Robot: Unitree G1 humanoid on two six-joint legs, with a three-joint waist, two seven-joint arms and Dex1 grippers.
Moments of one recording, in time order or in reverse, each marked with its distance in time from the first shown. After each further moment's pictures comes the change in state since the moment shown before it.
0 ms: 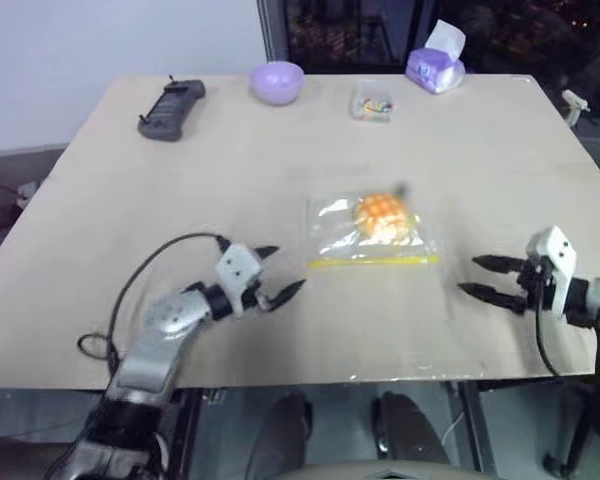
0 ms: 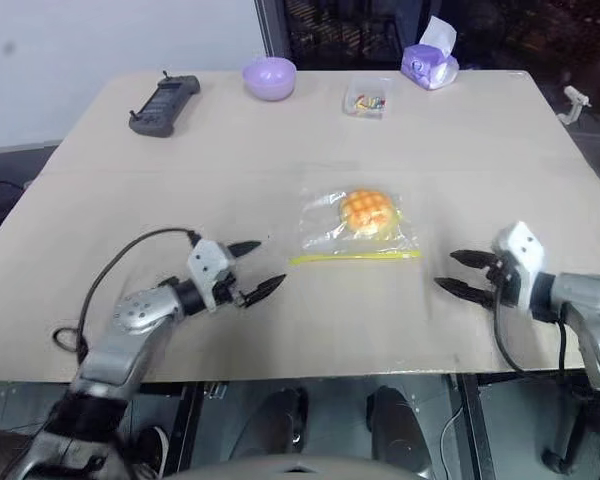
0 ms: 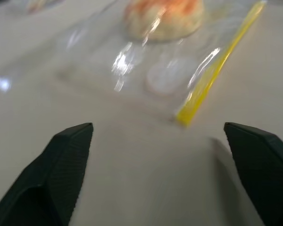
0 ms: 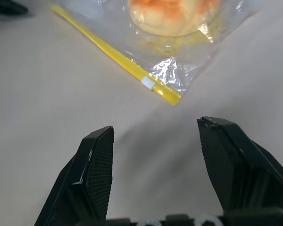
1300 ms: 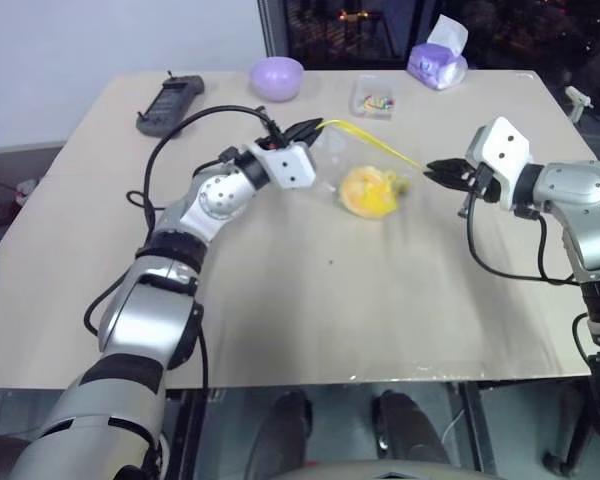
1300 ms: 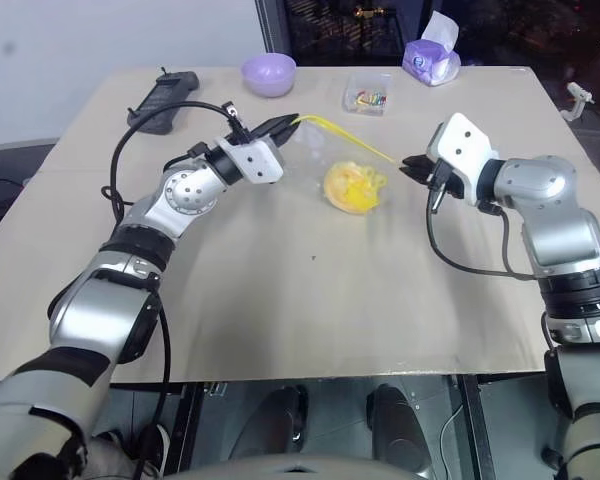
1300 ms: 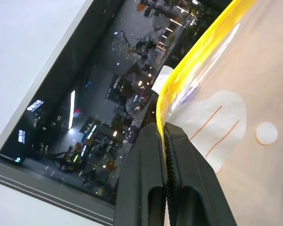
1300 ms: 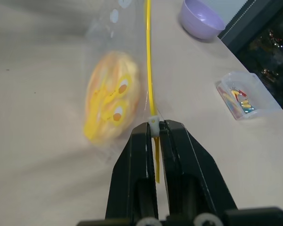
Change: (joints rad) left arm -1.010 -0.091 -0.209 1.137 0.726 -1.018 0.557; right arm -0.661 0.071 0.283 0.168 -0.302 -0.139 -0.129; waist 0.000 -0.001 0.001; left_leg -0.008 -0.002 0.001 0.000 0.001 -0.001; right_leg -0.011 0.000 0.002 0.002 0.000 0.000
